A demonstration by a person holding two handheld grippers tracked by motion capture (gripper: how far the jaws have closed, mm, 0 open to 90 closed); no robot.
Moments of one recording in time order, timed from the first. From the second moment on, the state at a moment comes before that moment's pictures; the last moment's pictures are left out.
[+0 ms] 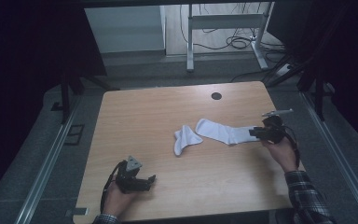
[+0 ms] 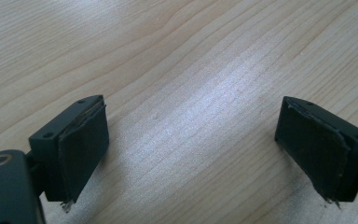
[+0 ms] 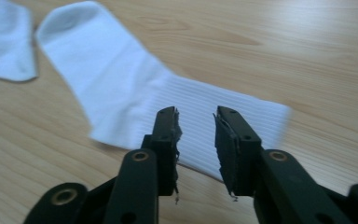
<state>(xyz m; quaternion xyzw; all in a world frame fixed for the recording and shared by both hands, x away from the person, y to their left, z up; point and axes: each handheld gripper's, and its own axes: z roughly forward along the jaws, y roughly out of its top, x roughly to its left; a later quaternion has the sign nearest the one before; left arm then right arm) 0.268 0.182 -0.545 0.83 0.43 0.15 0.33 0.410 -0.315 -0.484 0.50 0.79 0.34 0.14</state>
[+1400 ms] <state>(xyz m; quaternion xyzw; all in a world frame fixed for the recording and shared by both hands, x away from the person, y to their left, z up) 0.292 0.128 -0.512 0.82 0.42 0.12 0.36 0.360 -0.275 -0.510 0.40 0.85 0.32 0.11</state>
